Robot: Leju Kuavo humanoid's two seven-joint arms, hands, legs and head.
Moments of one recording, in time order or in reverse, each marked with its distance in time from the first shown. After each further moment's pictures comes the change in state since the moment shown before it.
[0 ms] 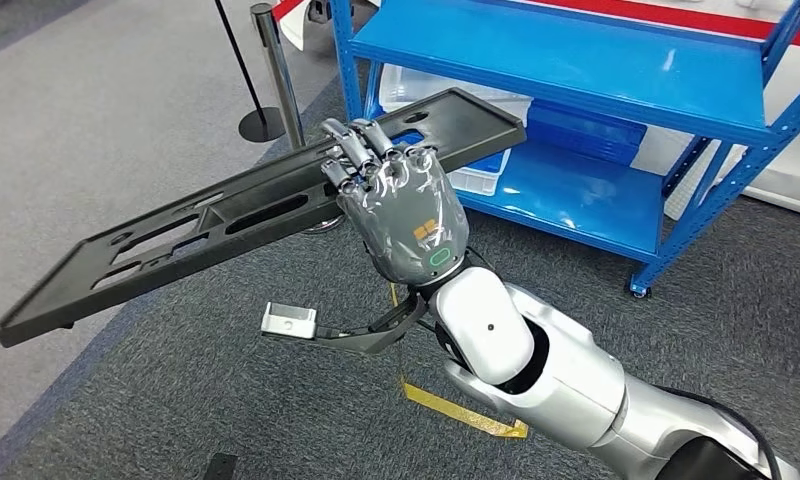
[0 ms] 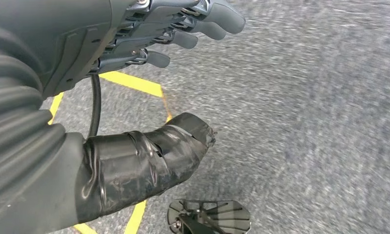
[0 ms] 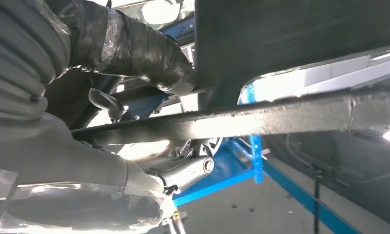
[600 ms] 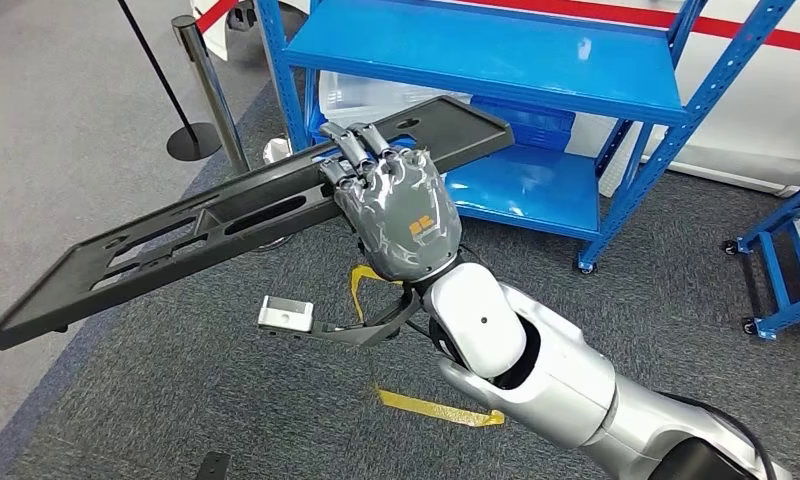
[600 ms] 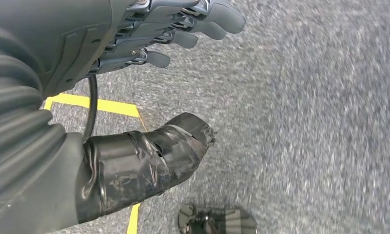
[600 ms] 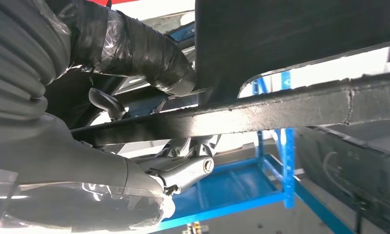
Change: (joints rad) left arm 0.000 -0.001 0.005 0.000 0.017 0.007 0.017; right arm 0.002 0.030 0.000 0.058 -0.064 -0.025 -0.008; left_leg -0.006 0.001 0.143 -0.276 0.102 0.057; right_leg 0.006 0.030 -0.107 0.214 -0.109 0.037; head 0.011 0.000
